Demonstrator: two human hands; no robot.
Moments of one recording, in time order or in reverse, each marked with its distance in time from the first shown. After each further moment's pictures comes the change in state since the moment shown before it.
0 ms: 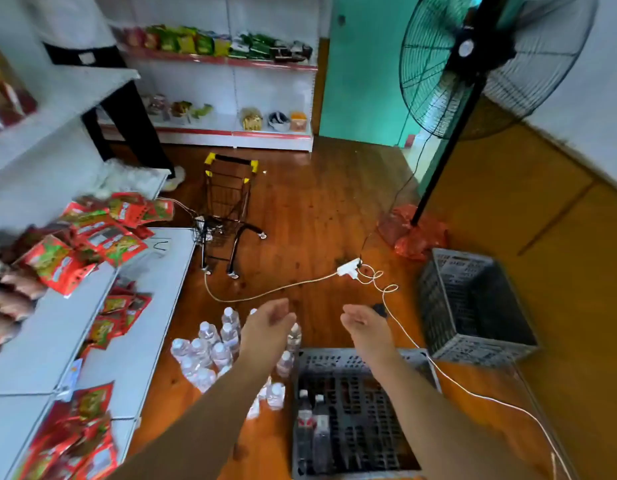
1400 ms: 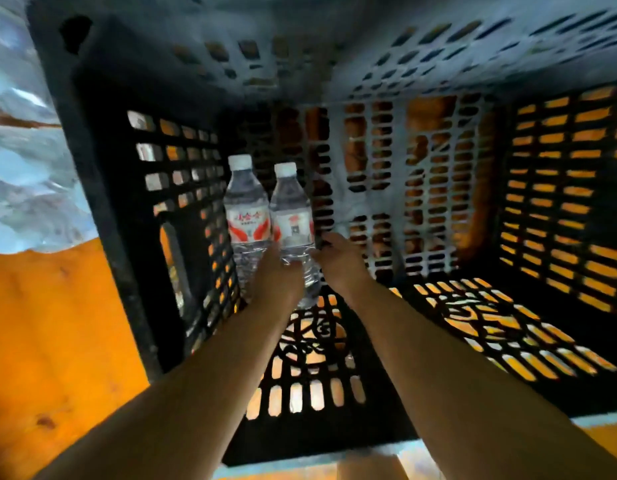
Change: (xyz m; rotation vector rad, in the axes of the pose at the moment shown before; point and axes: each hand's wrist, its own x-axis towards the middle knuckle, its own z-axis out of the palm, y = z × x) left_hand 0.165 -0.599 0.345 0.315 -0.257 -0.856; right_hand 0.202 0.630 0.219 -0.011 -0.387 0.842
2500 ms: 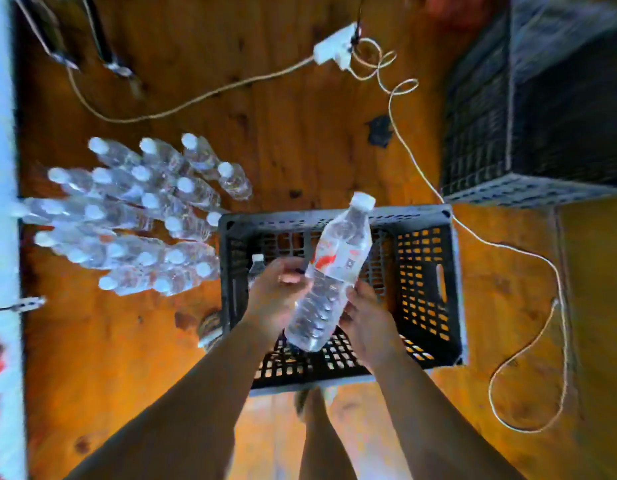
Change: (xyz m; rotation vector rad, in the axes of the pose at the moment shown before) left_hand -0.251 0.156 -0.107 -0.379 -0.218 0.426; right_hand -0.280 -0.109 -0.117 0.829 -0.069 -0.209
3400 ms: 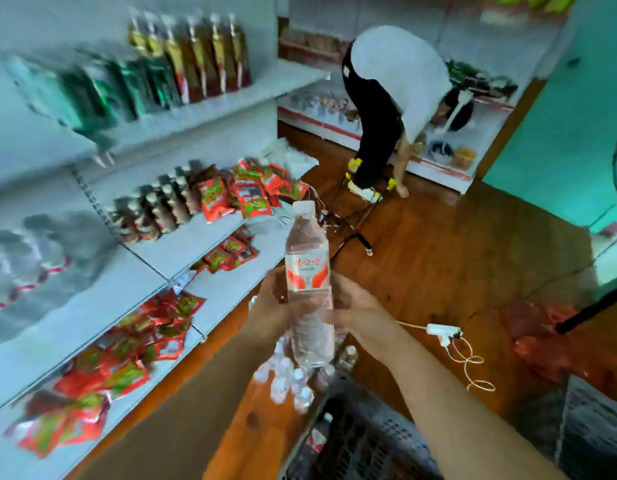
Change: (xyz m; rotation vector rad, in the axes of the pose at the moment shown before) left_hand -0.379 0.200 -0.148 -0.448 0.492 0.619; right_hand -0.343 -0.143 0.277 -1.029 -0.968 -0.447
